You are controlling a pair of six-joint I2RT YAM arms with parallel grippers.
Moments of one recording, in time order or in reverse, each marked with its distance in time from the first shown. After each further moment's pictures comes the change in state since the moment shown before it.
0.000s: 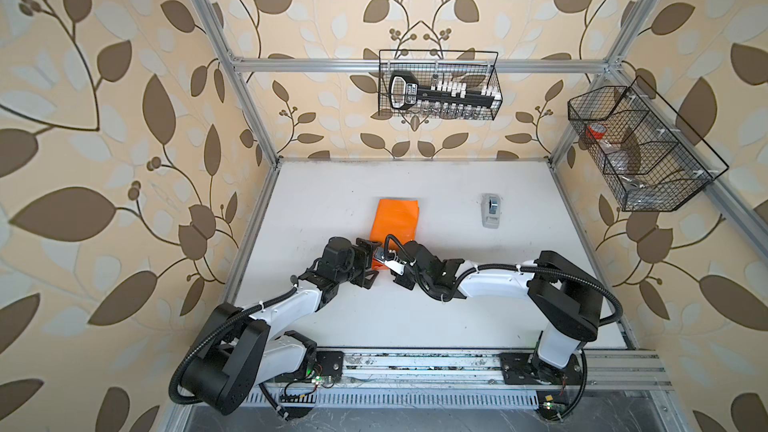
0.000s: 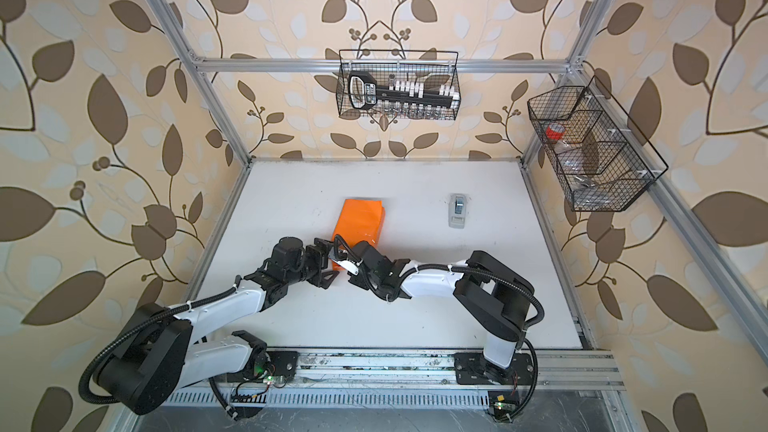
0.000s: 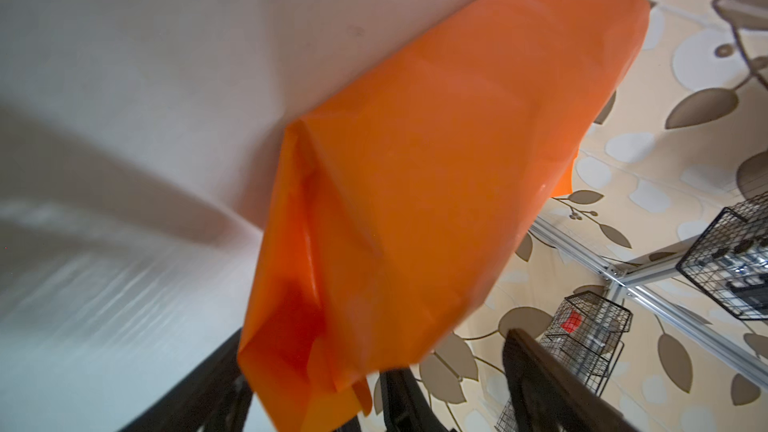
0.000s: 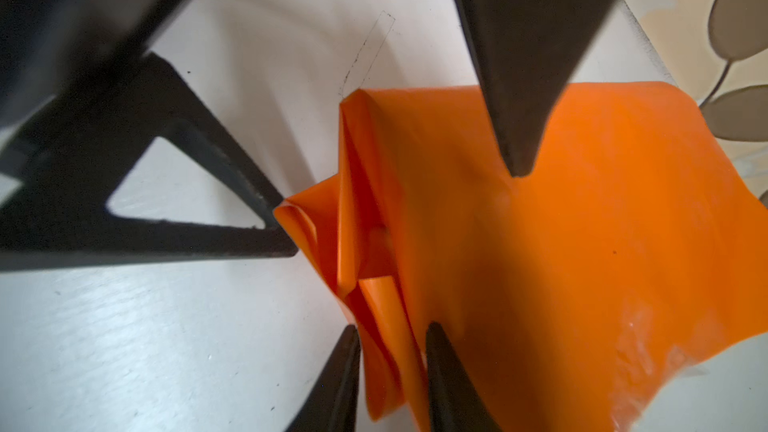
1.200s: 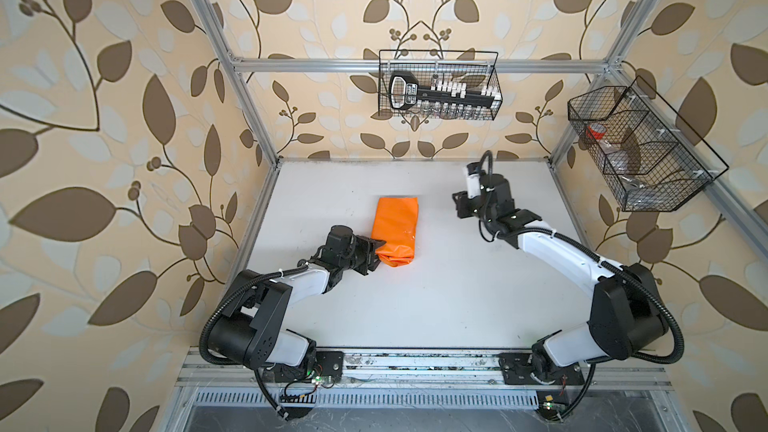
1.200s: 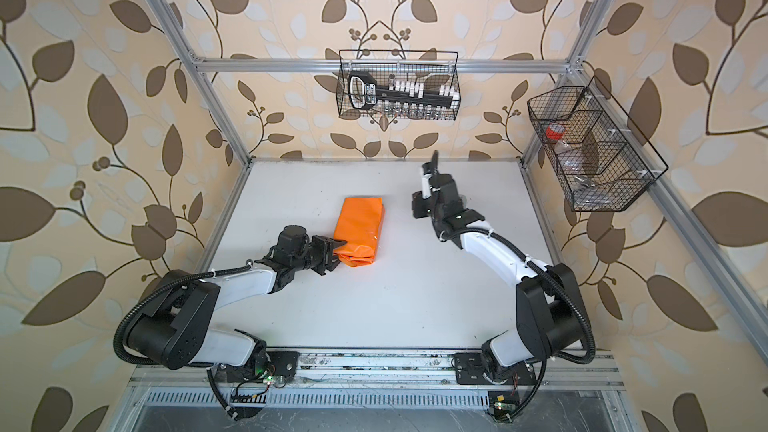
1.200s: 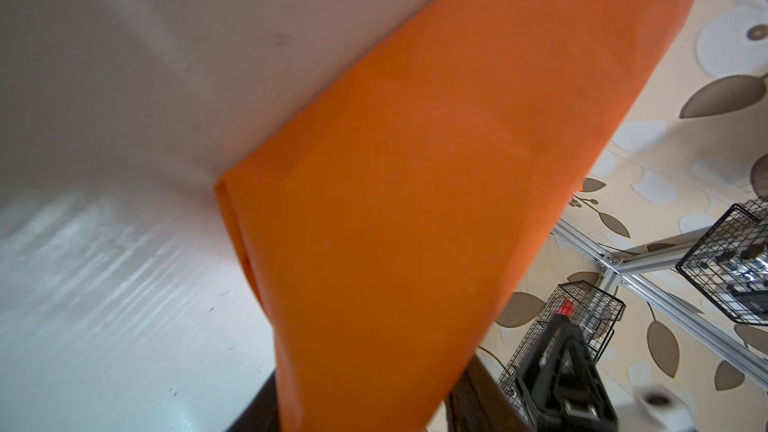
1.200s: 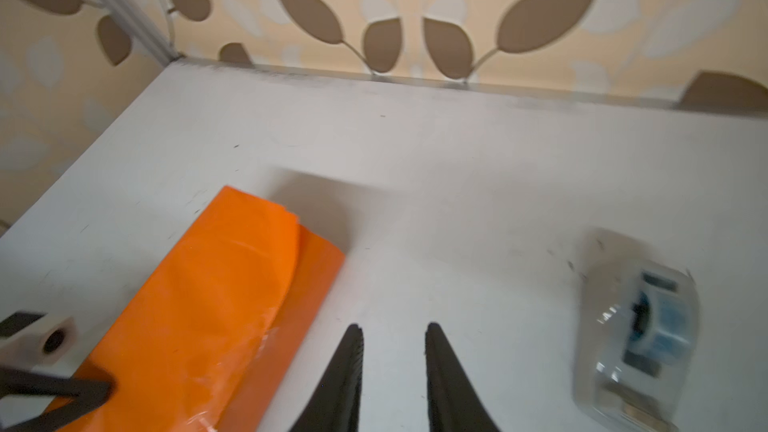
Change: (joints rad) left arm 0.069 0.196 0.096 0.104 0.146 0.027; right arm -0.697 -0.262 0.105 -0.209 -0.191 0.568
